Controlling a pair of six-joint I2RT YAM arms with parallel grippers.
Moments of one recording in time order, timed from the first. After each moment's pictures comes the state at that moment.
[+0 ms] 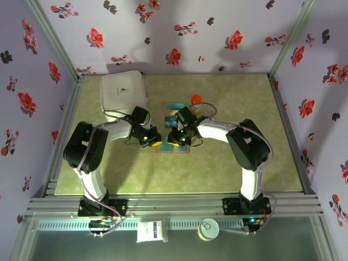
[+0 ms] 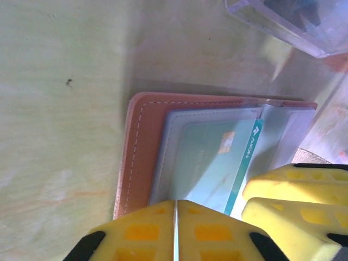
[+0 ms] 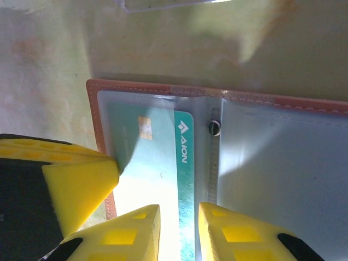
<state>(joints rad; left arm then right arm) -0.47 1.82 0.99 -0.35 0.55 -0.74 0.70 1.91 1.17 -0.34 -0.42 0.82</state>
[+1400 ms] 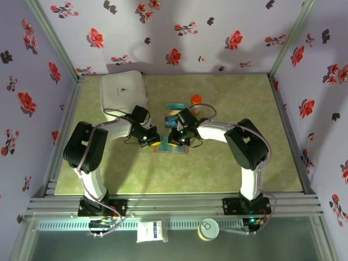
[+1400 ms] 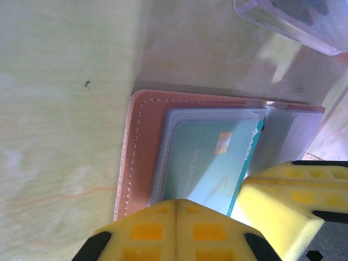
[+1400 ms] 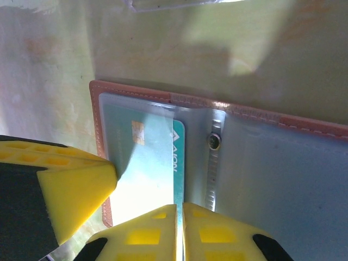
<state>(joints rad) -0.47 1.82 1.01 -0.40 0.52 -0.70 0.70 1.93 1.13 -0.25 -0.45 0.83</state>
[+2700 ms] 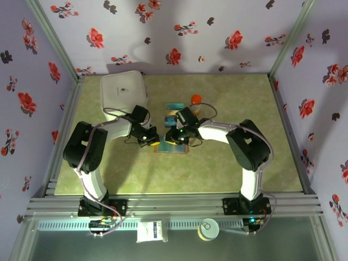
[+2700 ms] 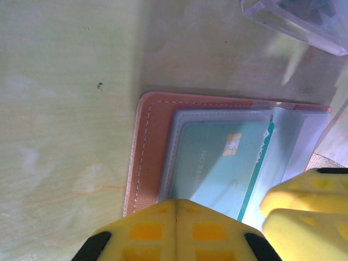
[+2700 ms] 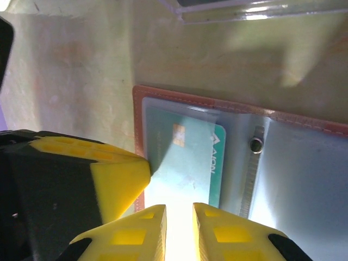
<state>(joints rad) -0.47 1.82 1.02 -0.43 0.50 -0.68 0.70 1.91 1.12 -0.20 -0.48 0.85</state>
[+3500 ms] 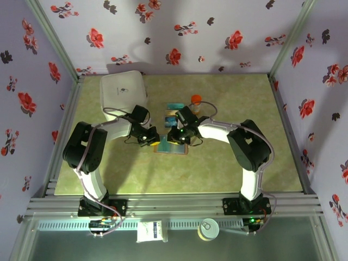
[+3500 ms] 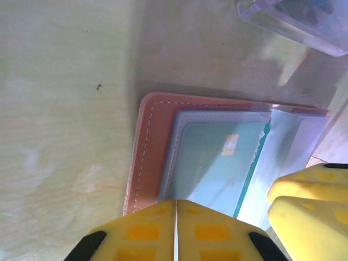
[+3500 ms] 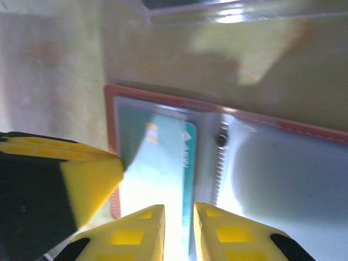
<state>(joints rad) -0.47 1.81 1.02 -0.42 0.49 -0.68 0.70 1.90 1.16 -0.30 -0.42 0.82</state>
